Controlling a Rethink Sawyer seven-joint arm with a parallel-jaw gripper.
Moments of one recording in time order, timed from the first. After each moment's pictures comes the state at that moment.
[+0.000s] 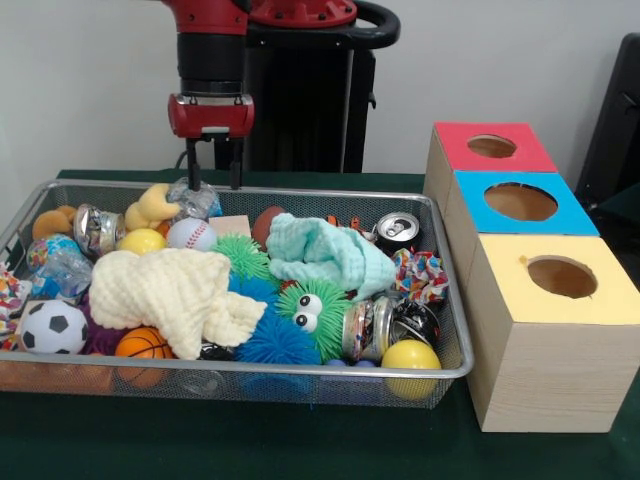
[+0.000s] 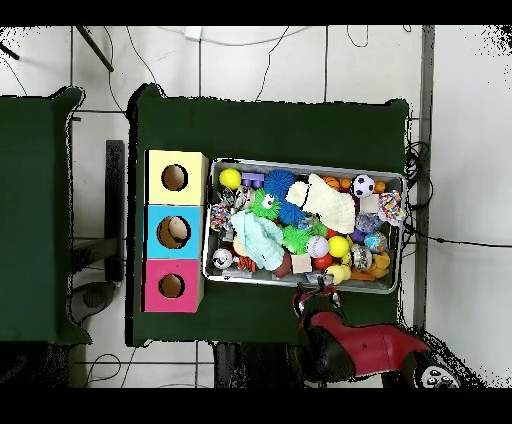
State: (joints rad) arm -0.68 -0.65 0.04 2.07 -0.83 -0.18 1.57
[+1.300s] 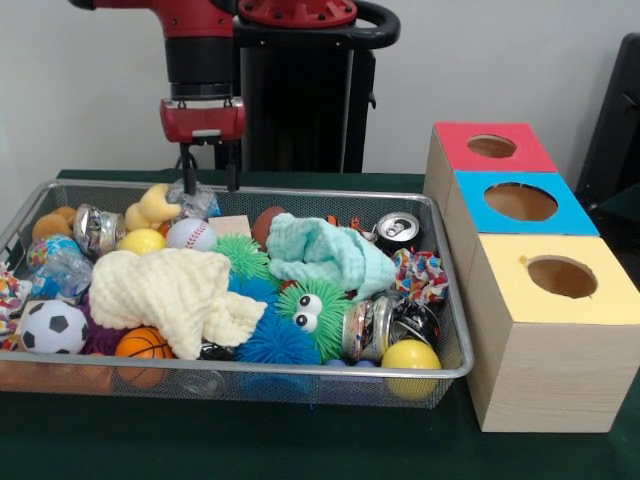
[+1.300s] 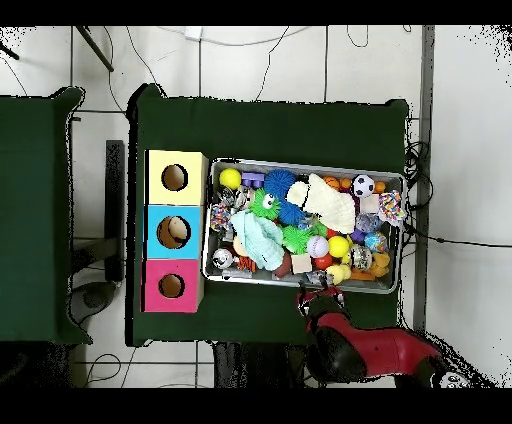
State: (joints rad) arm -0.81 -0.63 0.14 2.09 -0.84 -0.18 1.57
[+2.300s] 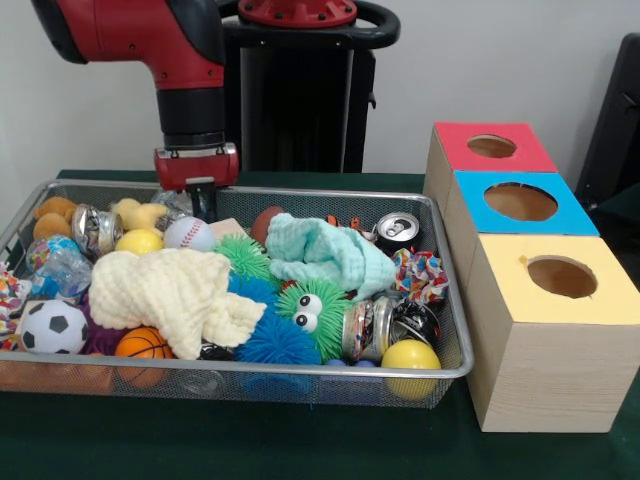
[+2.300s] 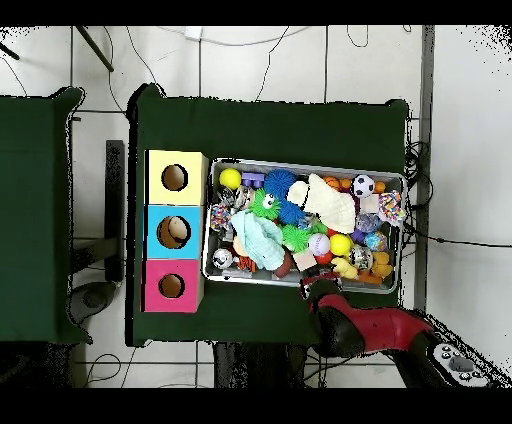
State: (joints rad) arm -0.82 -0.47 0.16 1.95 -0.84 -0.17 1.57
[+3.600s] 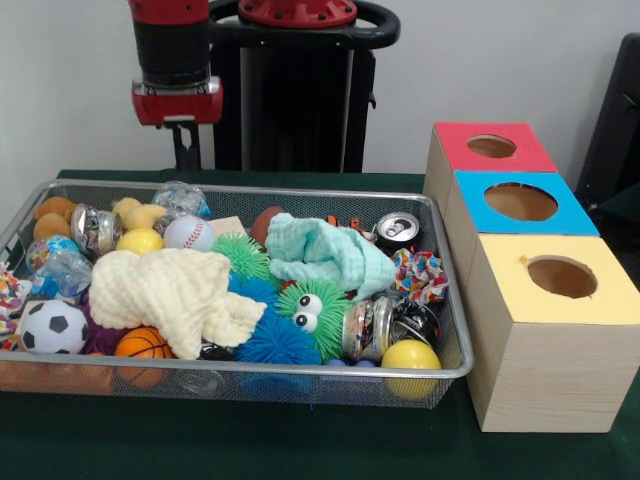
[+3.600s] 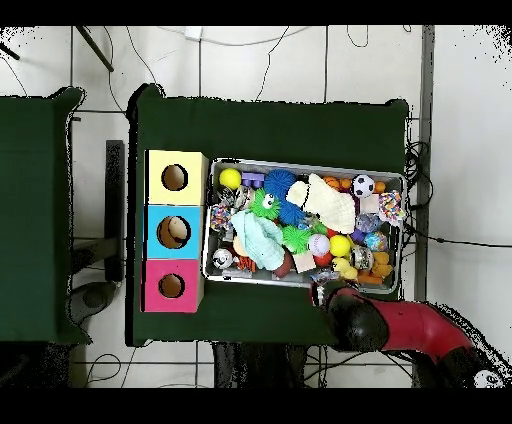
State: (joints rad) arm -0.92 -0.78 0.35 2.06 -0.64 0.36 1.57
